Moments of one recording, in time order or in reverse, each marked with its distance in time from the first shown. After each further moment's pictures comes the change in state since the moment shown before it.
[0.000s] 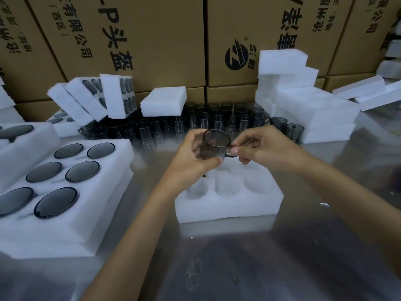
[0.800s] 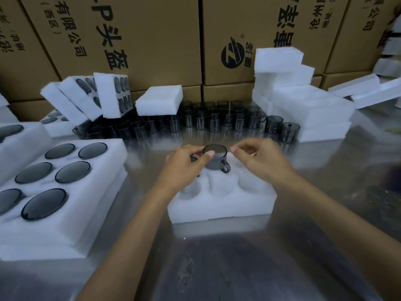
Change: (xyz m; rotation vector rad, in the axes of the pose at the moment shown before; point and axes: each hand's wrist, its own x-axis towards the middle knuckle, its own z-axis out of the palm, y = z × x) left_hand 0.009 -0.016 0.002 0.564 0.050 -0.002; right_hand -0.002 0.047 0.021 -0.033 0.253 0.002
